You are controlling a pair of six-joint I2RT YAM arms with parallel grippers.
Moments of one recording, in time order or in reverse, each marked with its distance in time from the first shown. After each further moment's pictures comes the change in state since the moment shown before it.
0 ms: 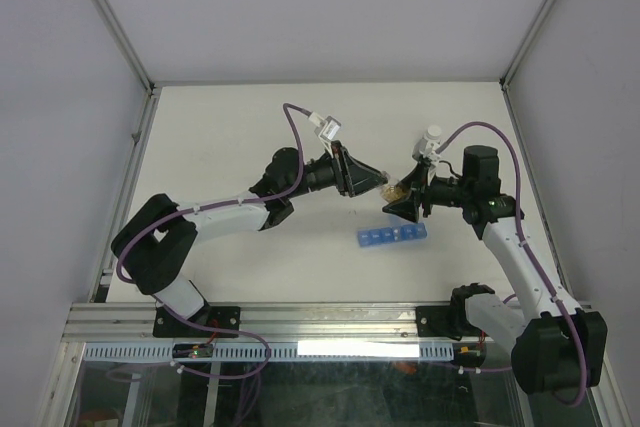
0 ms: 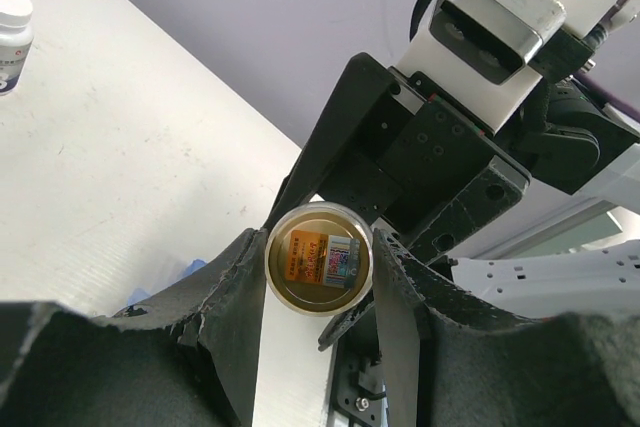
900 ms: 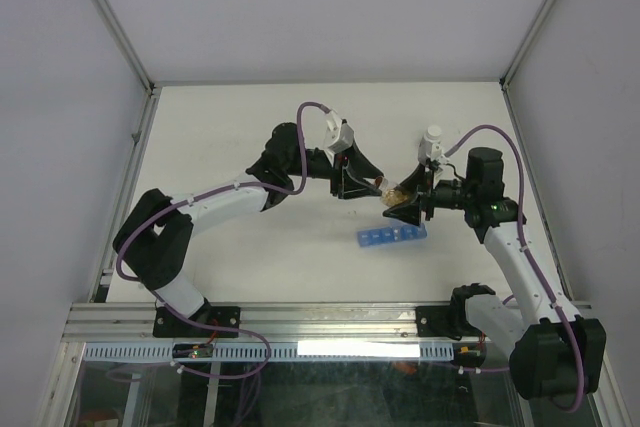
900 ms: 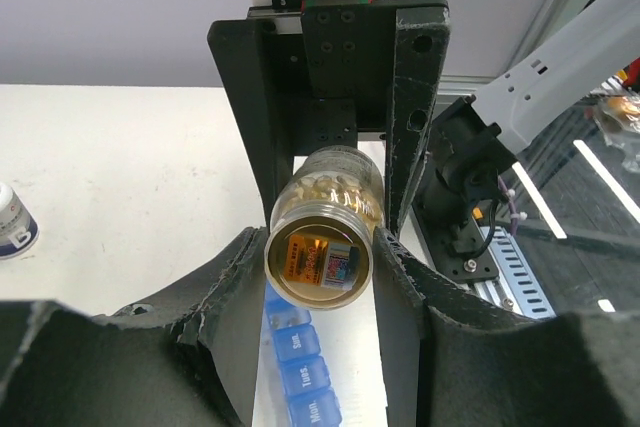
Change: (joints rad) left arm 0.067 0.019 0.159 -0.173 0.499 0.587; right arm -0.029 -0.031 -0.026 0.048 -0.145 0.045
